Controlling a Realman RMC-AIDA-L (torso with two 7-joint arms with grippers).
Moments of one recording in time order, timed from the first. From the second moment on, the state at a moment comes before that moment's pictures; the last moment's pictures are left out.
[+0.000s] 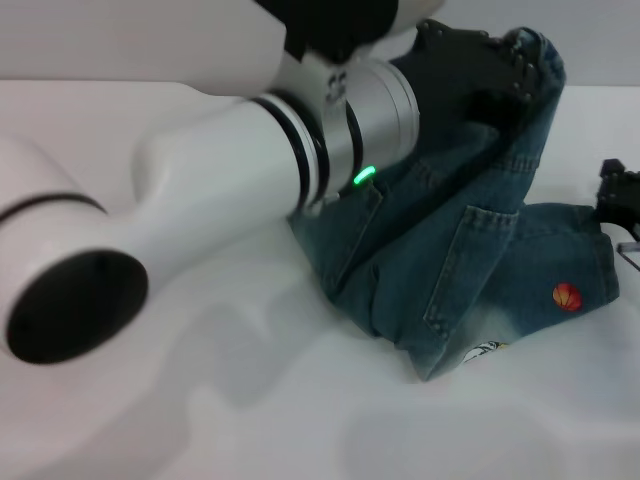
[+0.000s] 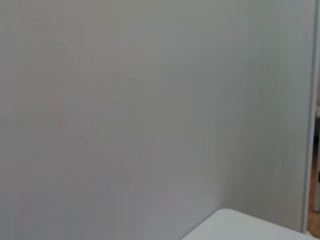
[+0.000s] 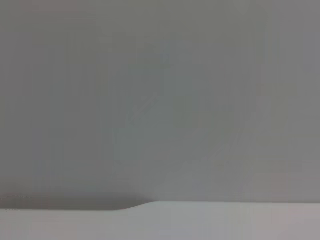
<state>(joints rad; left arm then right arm) -0.43 -2.06 -1.03 -1.61 2.65 -0.34 0.12 0.44 2.08 1.49 0.25 0.16 0.77 -2.88</state>
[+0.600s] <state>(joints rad) -0.43 -2.07 -0.93 -1.36 2.65 0.03 0.12 0.33 2.08 1.49 0.27 0.14 0.90 -2.89</state>
